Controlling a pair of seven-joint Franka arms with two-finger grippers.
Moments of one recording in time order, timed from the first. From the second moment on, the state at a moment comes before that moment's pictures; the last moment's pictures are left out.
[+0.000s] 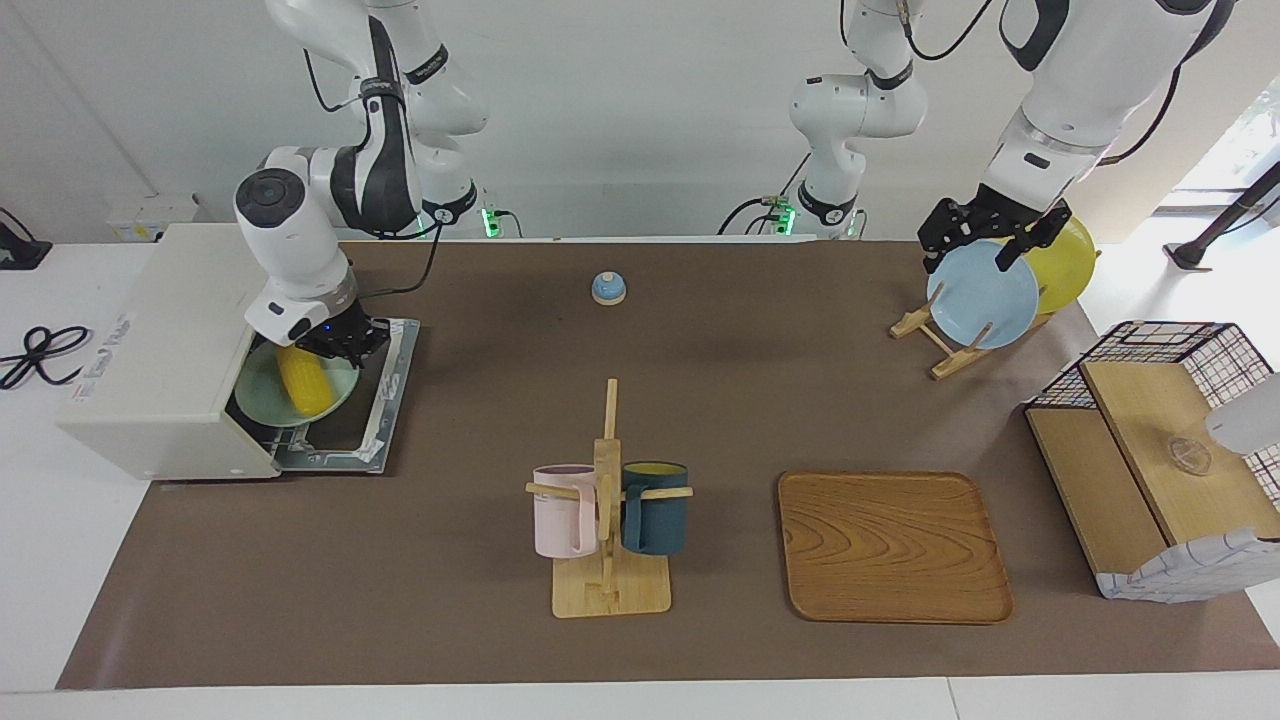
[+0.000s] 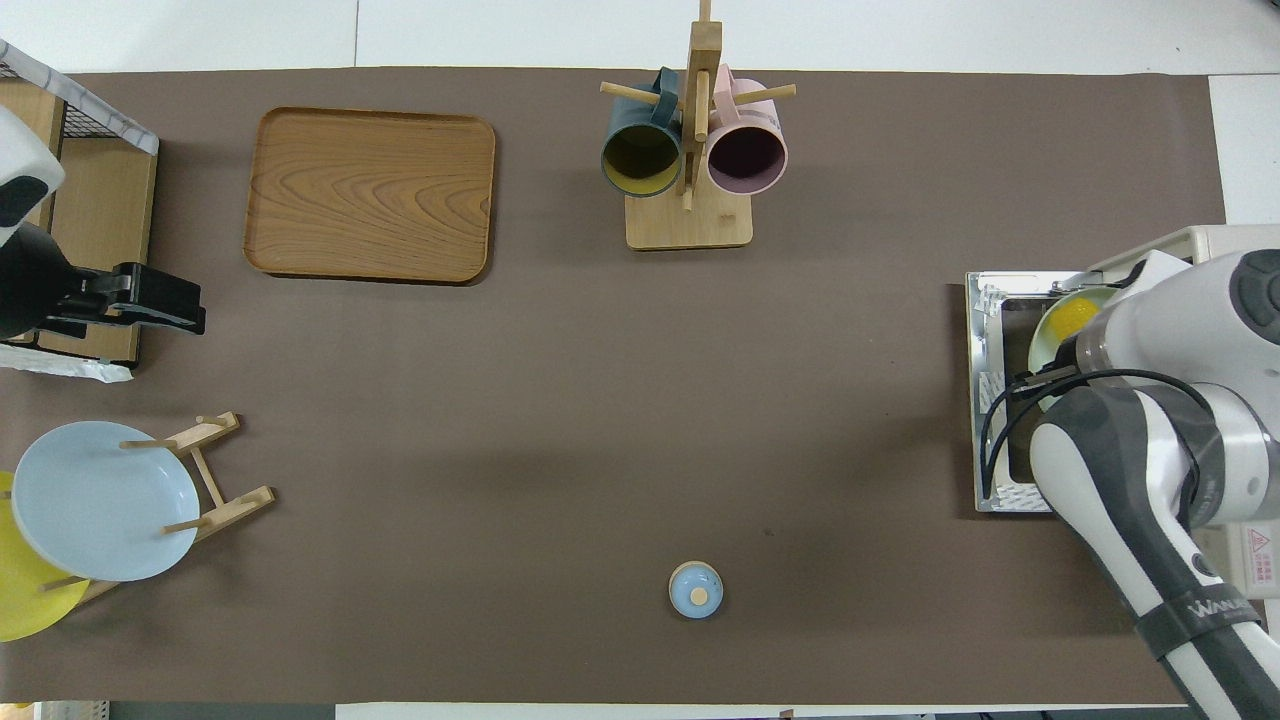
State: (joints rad) left arm -0.15 -0.02 0.00 -1.58 -0.01 1.52 -0.10; right arm -0.05 -0.03 0.06 -2.18 -0.12 2.07 -0.15
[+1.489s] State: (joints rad) left arm -0.15 -0.02 0.00 -1.58 -0.01 1.52 -0.10; right arm 0.66 0.52 0.07 -1.61 -0.05 2.02 0.96
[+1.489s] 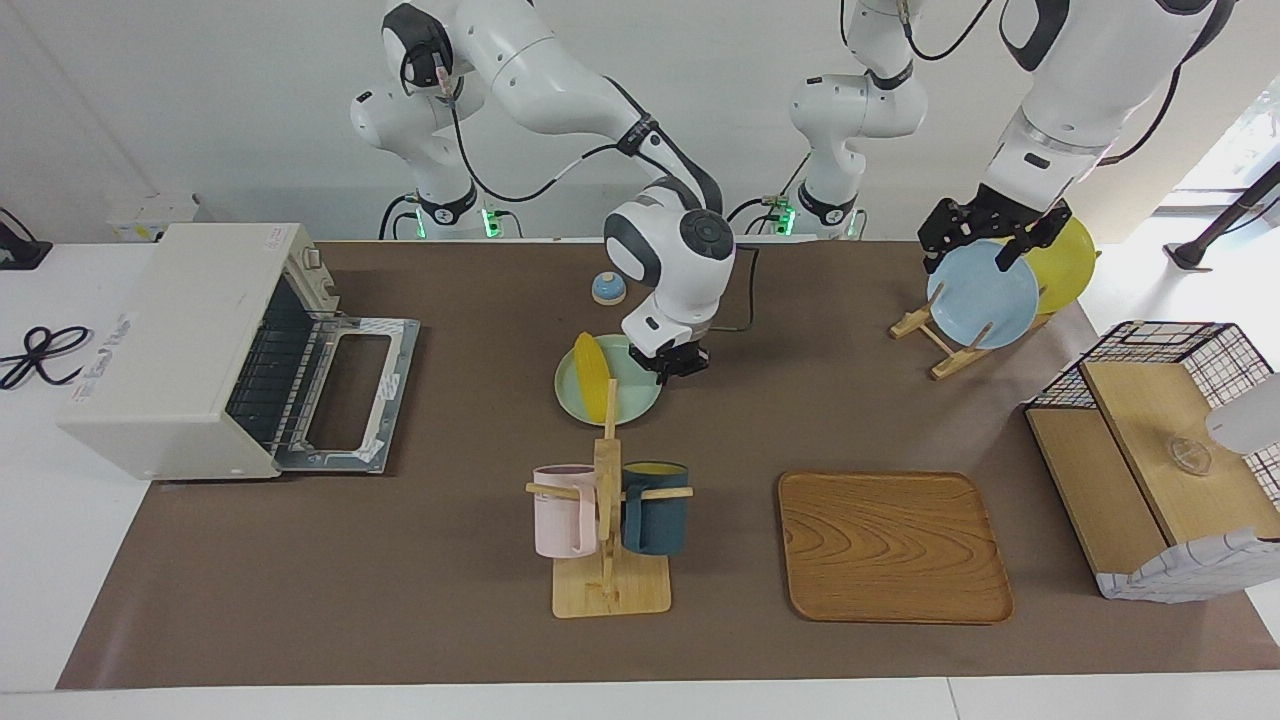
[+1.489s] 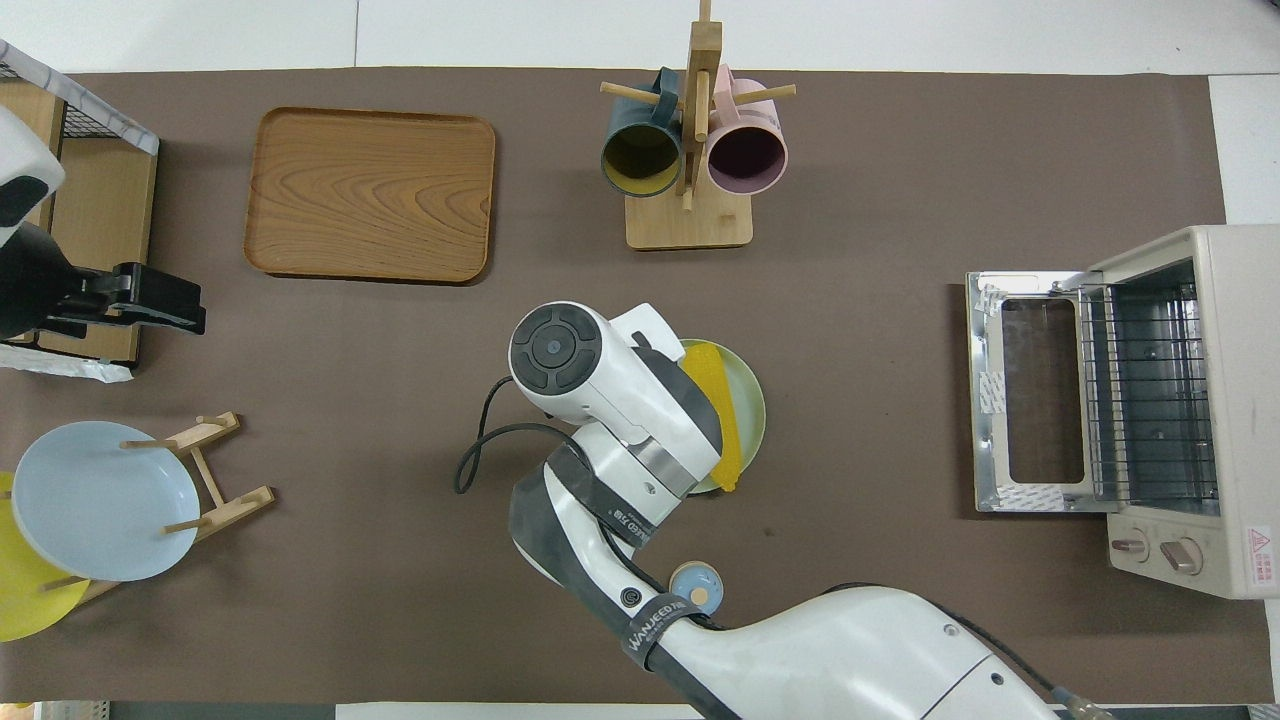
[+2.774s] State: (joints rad) left arm -0.42 -0.07 -0.03 -1.81 -0.04 1.76 -0.34; right arm 0.18 0.20 0.05 -1.96 -0.12 1.98 0.37
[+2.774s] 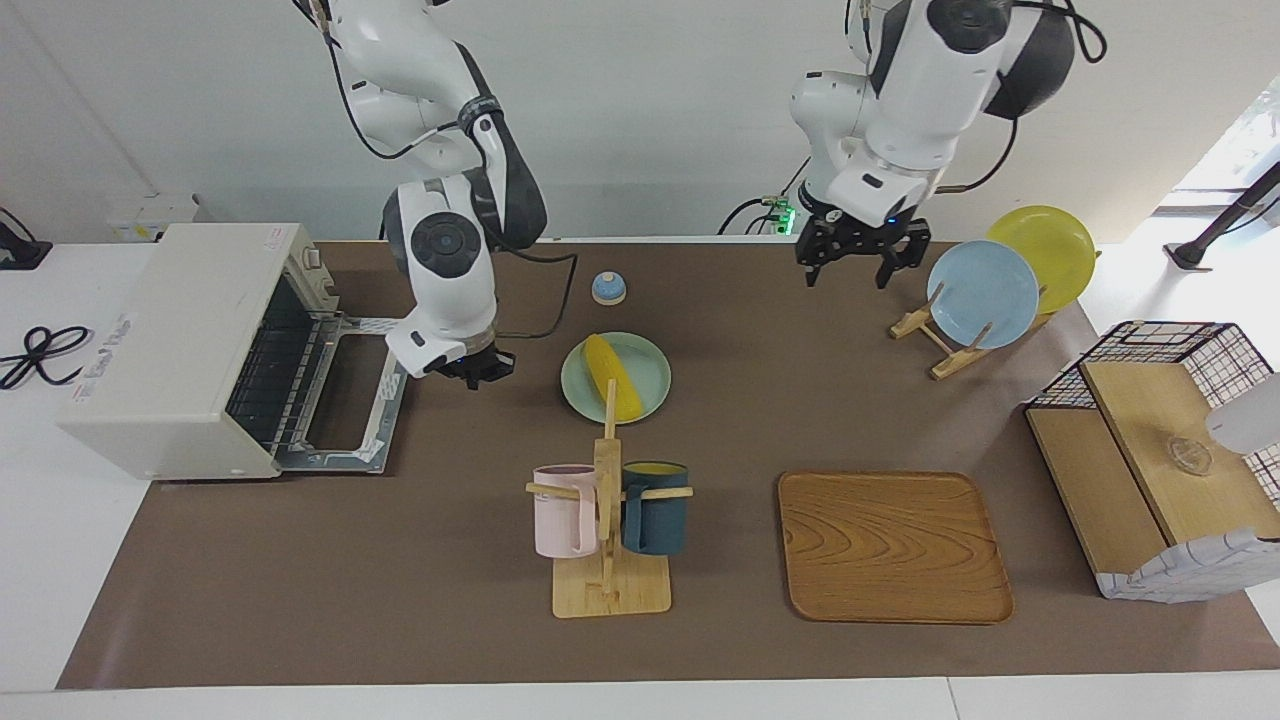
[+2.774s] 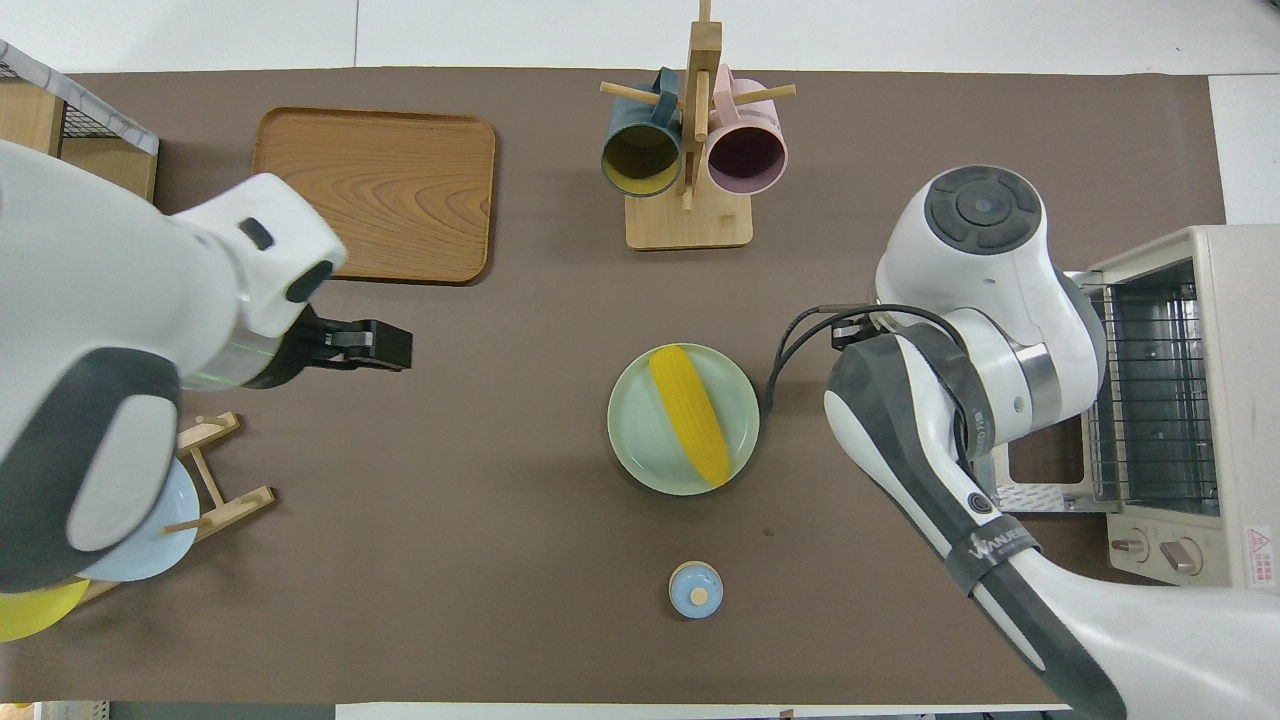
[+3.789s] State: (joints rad) left arm -0.79 0.37 -0.03 -1.86 -0.09 2.37 -0.85; right arm 0.02 0.15 0.05 -2.21 -0.12 2.25 0.19
